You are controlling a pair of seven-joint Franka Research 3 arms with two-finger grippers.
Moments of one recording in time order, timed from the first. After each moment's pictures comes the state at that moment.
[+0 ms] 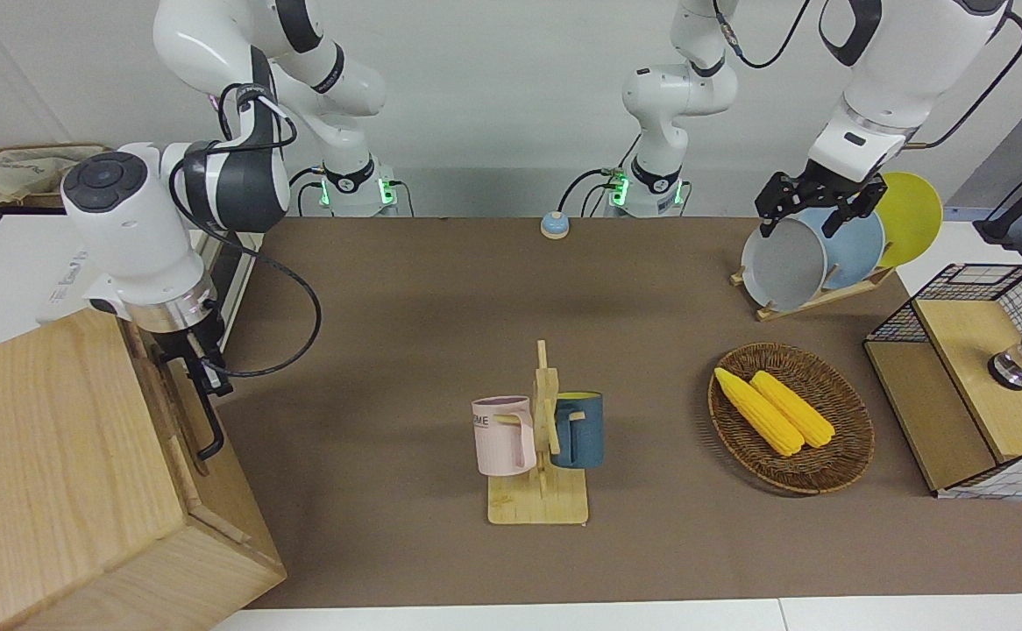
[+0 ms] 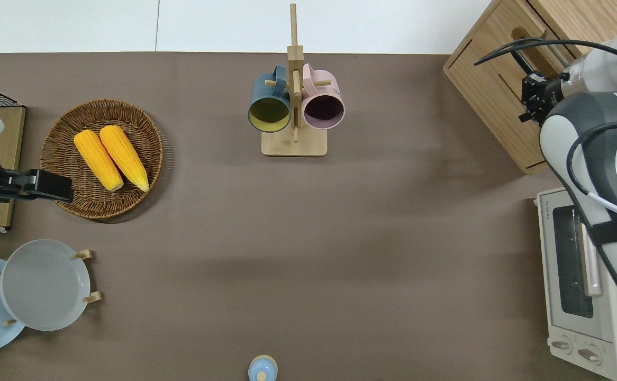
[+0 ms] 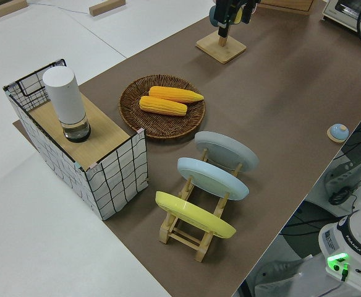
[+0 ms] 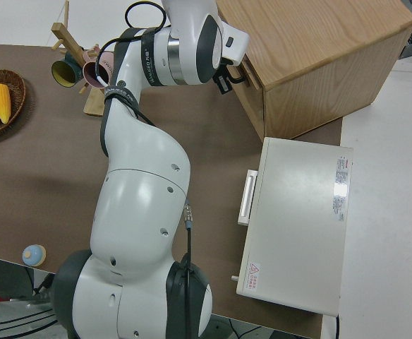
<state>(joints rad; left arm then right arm) 0.03 0.04 -0.06 -1.51 0.00 1.52 0.02 -0.22 0.46 0.24 -1.31 -0.19 1.85 1.06</state>
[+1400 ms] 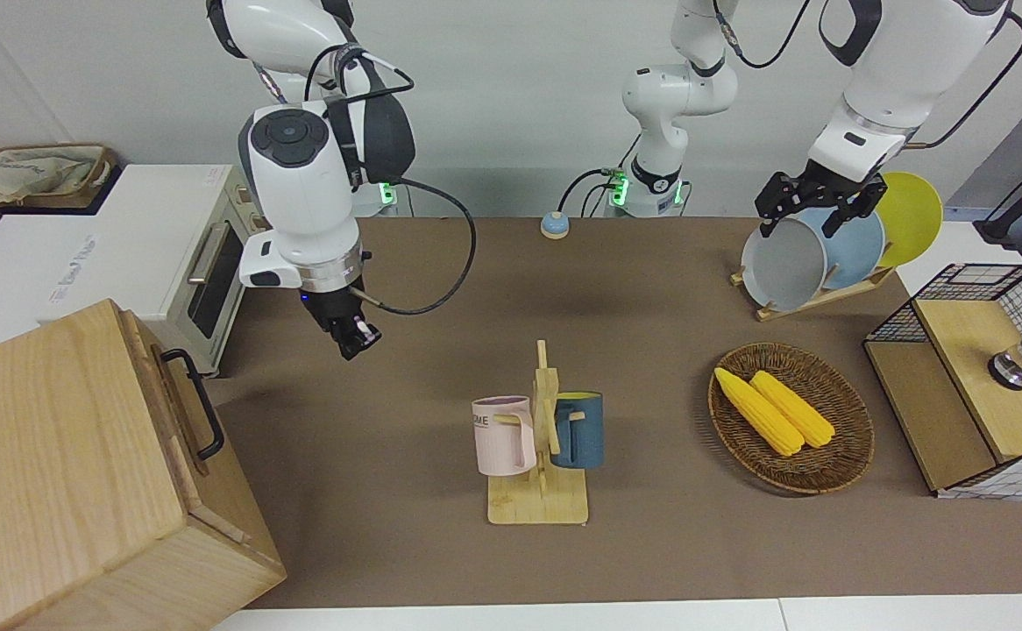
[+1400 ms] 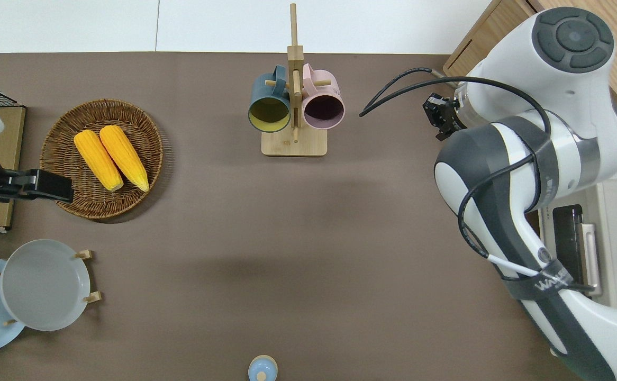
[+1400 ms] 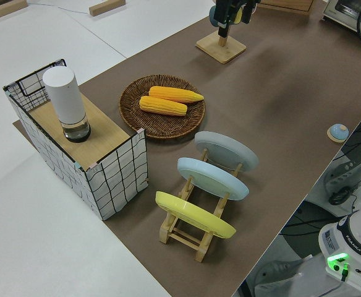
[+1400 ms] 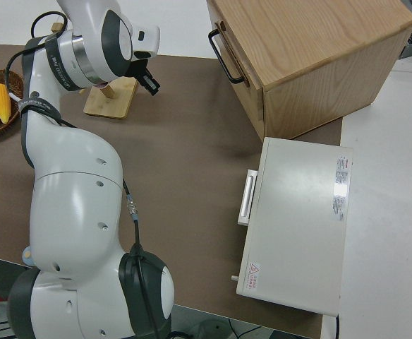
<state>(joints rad) 0.03 0.04 -0.06 -1.51 0.00 1.52 0.02 0.00 0.41 0.29 -1.31 -0.19 1.74 0.98</state>
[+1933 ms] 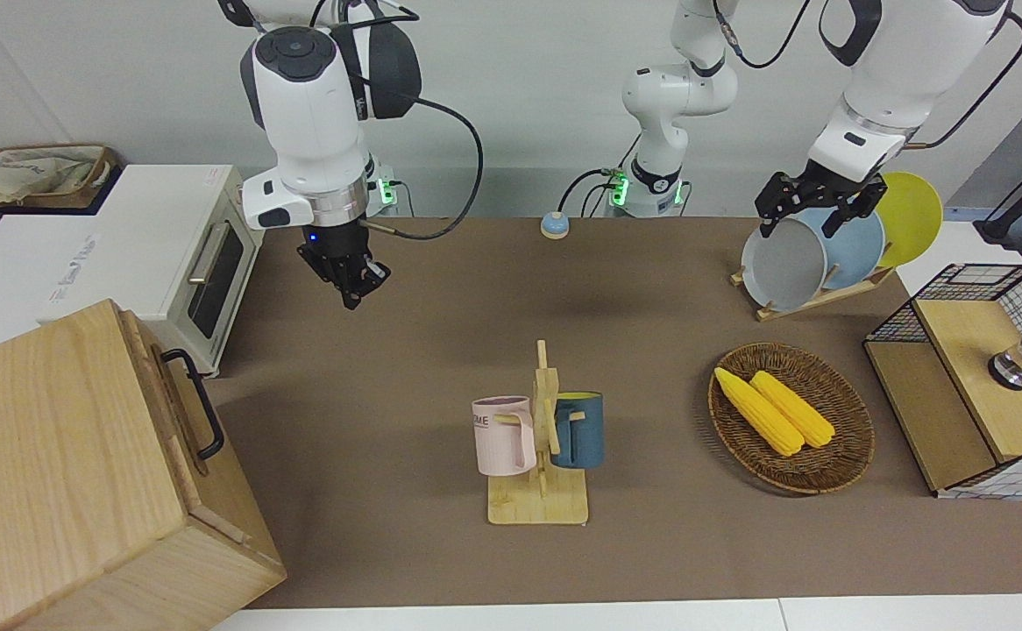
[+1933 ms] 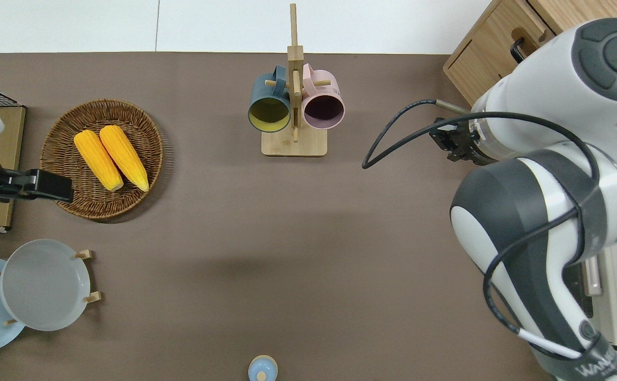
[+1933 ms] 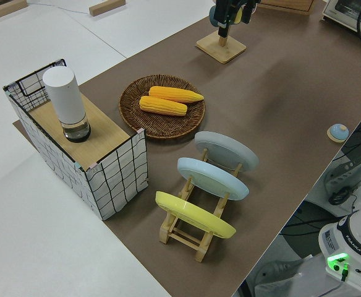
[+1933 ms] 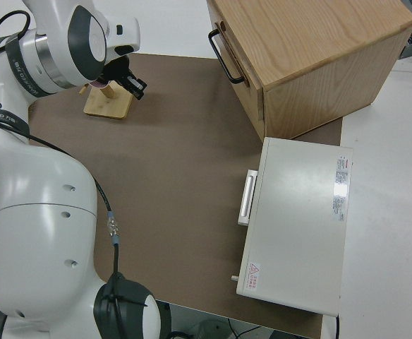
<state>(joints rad) 0.03 0.04 -0.06 -1.51 0.00 1.52 0.02 0.02 0.24 0.27 -1.40 -0.15 1.67 0.76</state>
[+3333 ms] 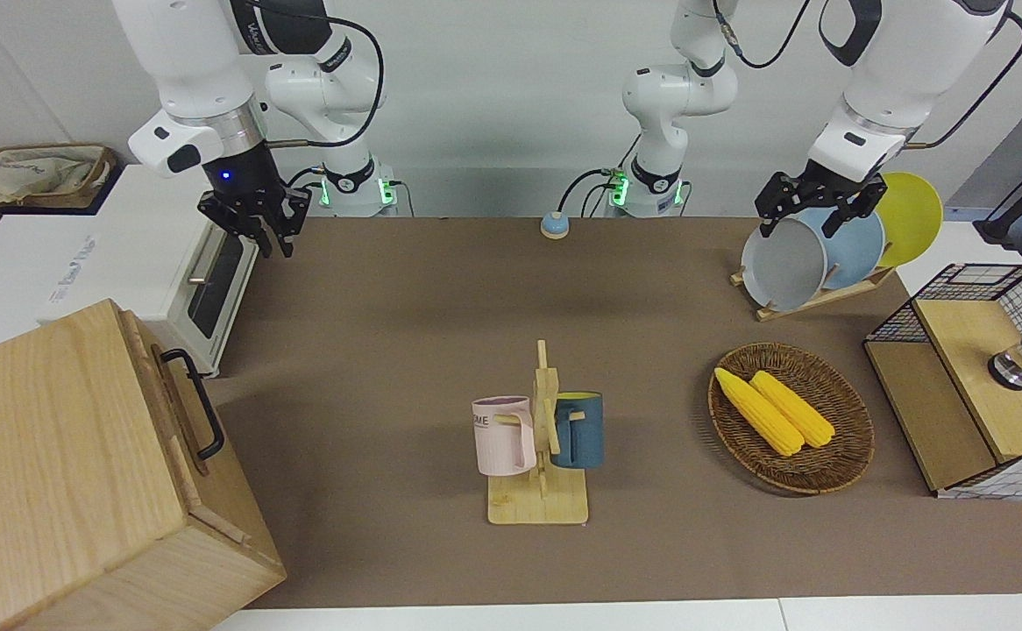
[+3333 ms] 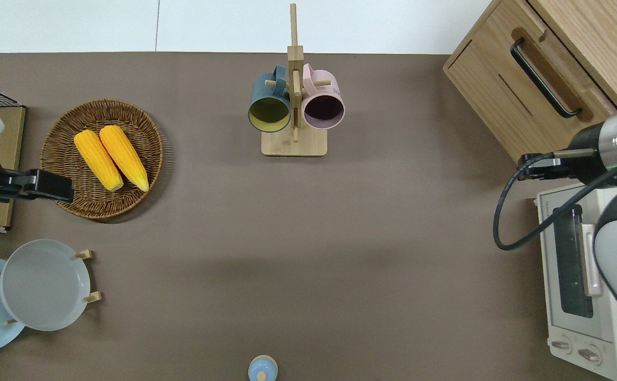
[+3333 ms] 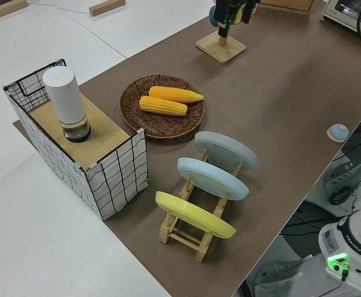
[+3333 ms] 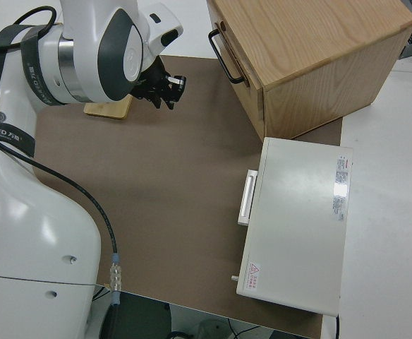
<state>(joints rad) 0.03 0.04 -0.06 -1.51 0.00 1.52 0.02 0.04 0.05 0.04 -1.53 0.00 1.63 0.08</state>
